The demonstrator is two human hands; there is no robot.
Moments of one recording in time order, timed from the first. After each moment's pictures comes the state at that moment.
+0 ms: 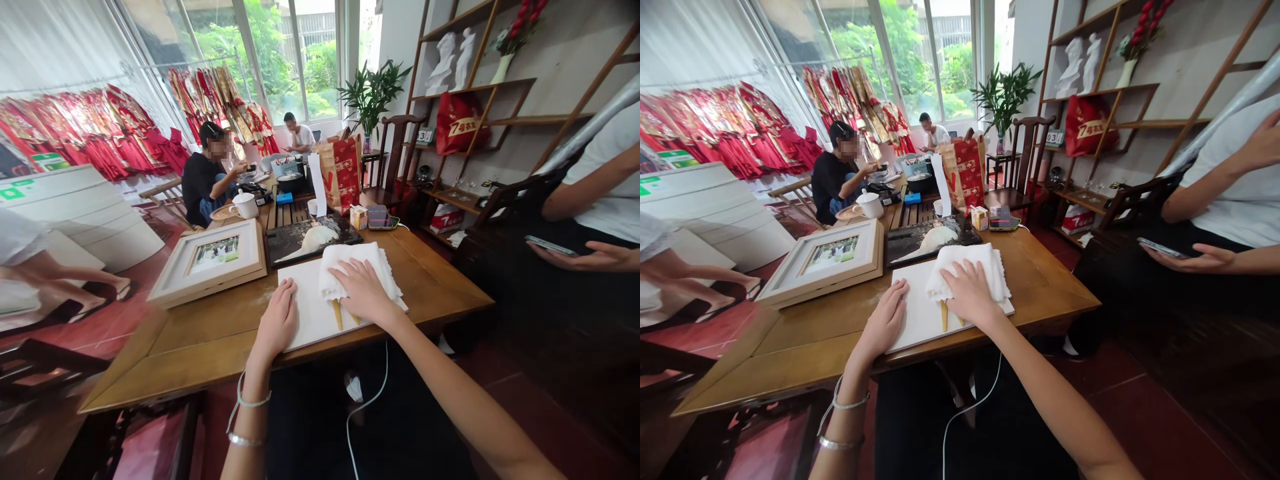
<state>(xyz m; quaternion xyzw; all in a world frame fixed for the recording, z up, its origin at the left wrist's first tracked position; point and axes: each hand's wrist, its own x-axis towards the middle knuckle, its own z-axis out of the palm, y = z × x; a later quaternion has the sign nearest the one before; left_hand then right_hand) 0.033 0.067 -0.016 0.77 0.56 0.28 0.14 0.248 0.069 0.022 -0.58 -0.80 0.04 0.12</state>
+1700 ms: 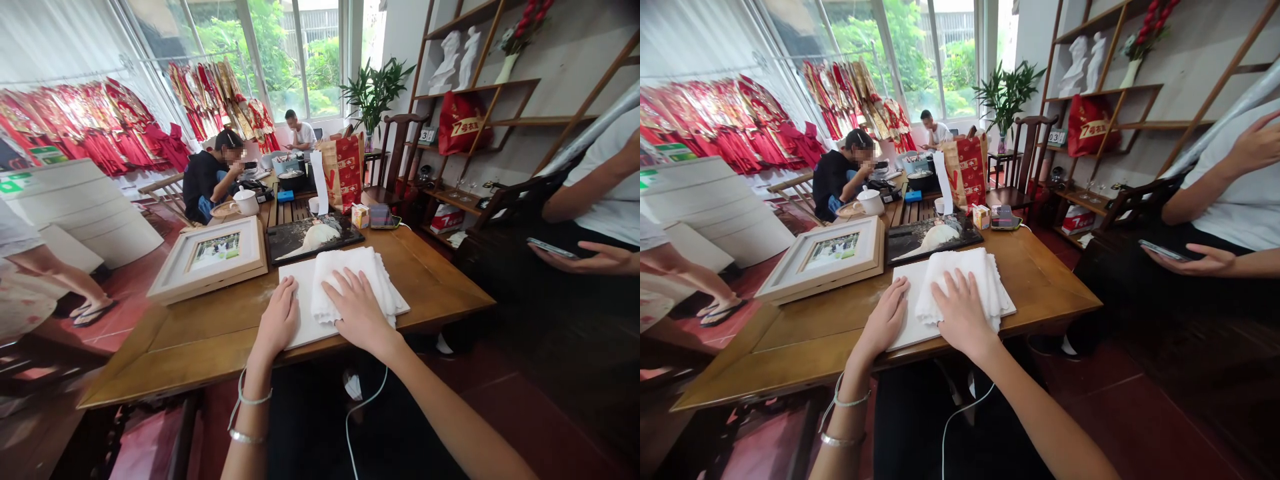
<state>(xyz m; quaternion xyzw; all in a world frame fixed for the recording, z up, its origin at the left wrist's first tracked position) 0.035 0.067 -0.017 0.76 0.55 0.29 0.15 0.228 0.030 0.021 -0.55 -0.82 0.00 0.14</state>
